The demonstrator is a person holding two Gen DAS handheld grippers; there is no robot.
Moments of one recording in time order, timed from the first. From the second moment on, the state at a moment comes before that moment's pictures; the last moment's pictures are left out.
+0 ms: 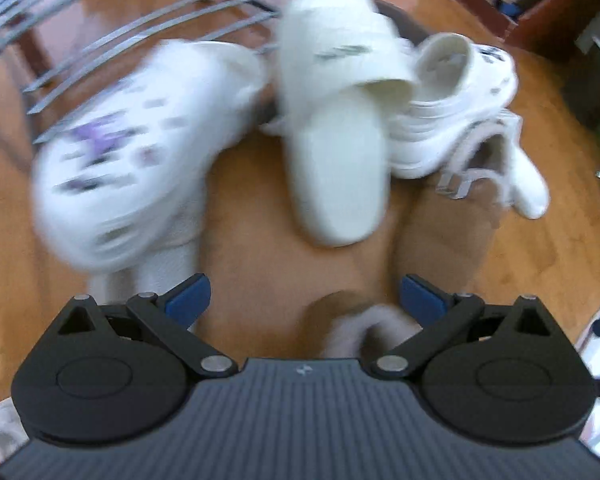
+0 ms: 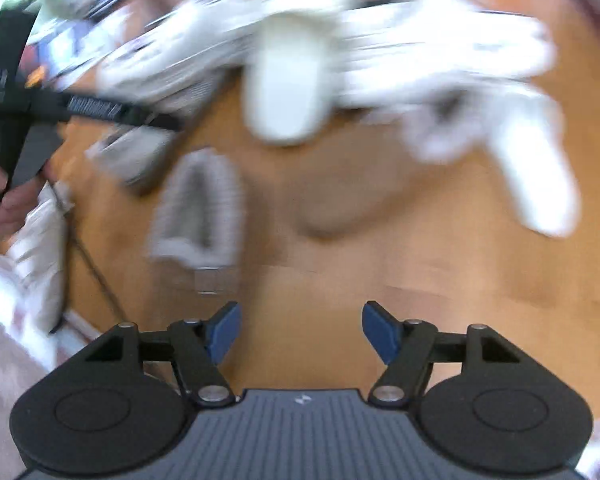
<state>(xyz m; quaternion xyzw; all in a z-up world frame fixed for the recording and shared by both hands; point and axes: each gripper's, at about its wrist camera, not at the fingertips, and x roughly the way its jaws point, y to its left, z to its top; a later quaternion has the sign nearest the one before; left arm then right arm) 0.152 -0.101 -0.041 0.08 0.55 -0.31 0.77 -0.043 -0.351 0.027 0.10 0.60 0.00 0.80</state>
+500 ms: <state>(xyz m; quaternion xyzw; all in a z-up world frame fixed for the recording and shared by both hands) 0.140 -0.253 -0.072 0.07 0.57 -0.22 0.79 -0.029 -0.447 -0.030 0.25 0.52 -0.13 0.81</state>
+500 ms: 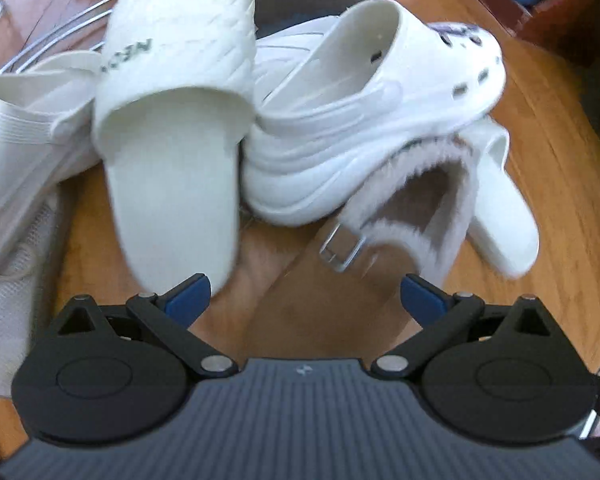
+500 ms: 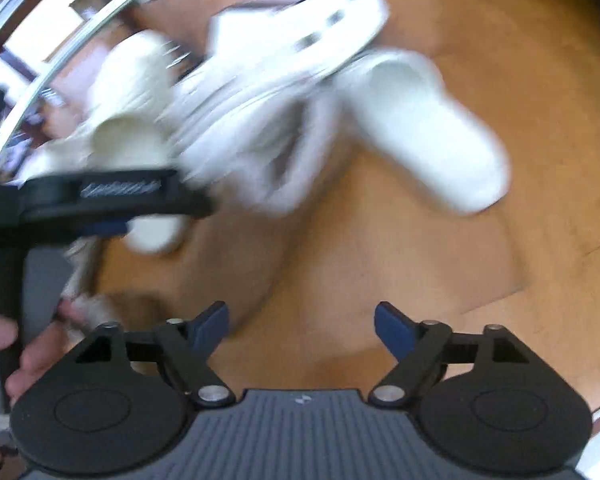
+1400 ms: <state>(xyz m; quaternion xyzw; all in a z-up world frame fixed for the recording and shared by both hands) 0.056 -0.253 -0.092 0.06 0.60 -0.17 0.78 -0.067 -0.491 -0.105 0.42 0.46 -0.04 0.78</state>
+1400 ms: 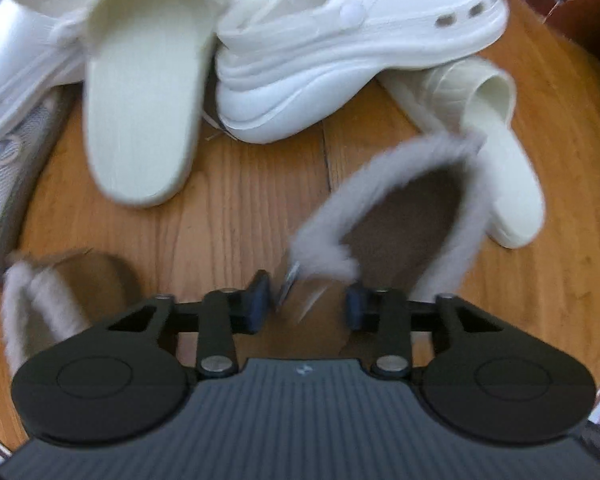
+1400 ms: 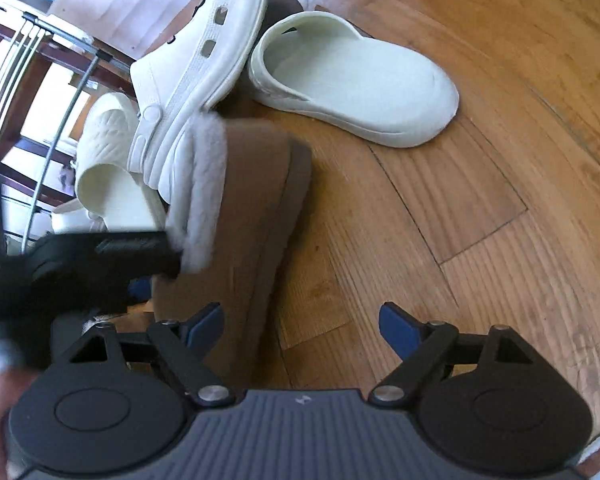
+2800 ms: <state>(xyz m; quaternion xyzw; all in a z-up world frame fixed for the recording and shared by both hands) 0.010 -0.049 -0.058 0.01 0.55 -0.08 0.83 -0.005 -0.430 -0.096 0.37 0.47 0.11 0.79</state>
